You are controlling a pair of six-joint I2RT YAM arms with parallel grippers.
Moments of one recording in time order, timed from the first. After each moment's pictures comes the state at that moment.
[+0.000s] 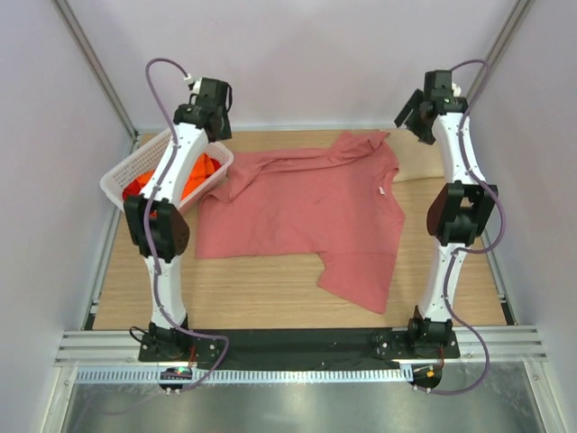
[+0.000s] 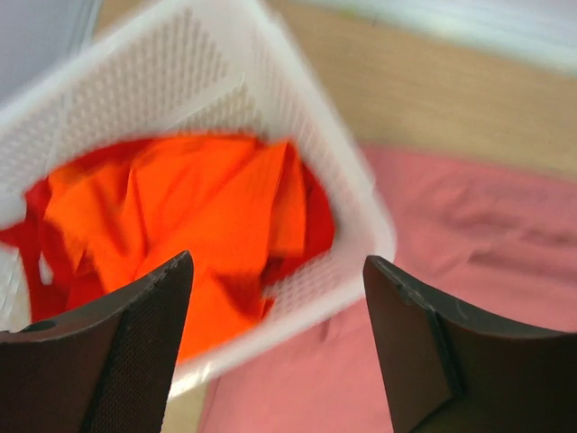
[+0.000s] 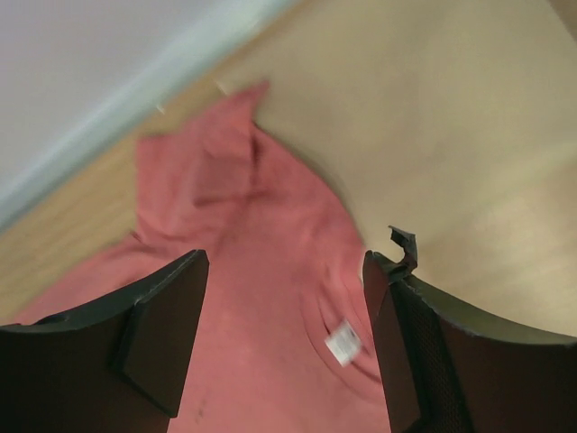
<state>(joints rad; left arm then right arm) -0.25 2.15 2.27 -0.89 -0.52 -0.31 -0.05 2.23 2.34 -0.84 0.12 0.52</state>
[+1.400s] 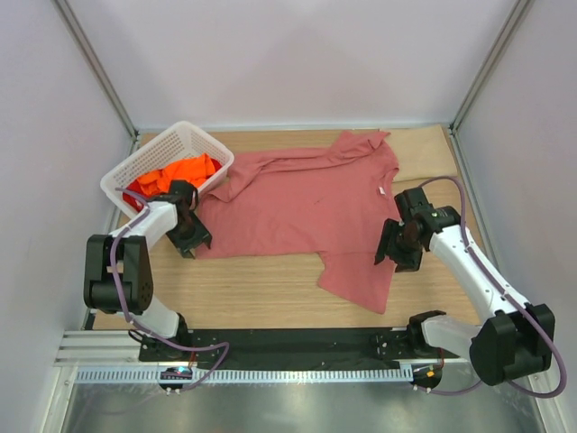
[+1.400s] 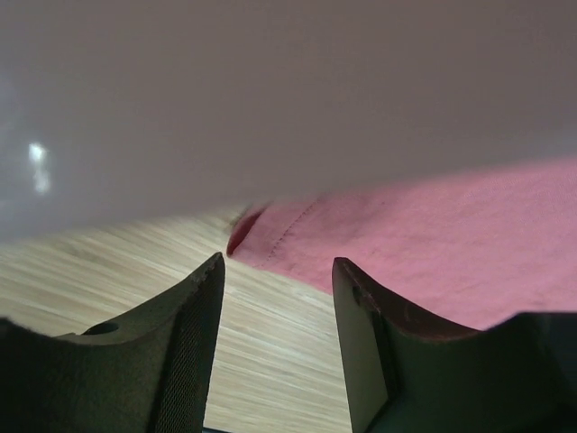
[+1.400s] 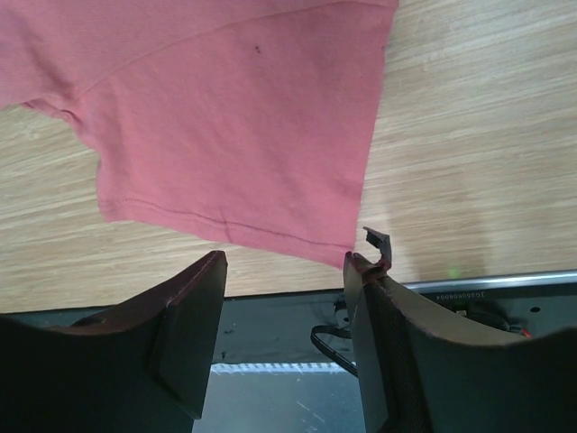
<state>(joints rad) -0.05 1.57 0.94 -0.74 -0.07 -0.73 0.23 1.14 0.90 -1.06 -0.04 0.57</state>
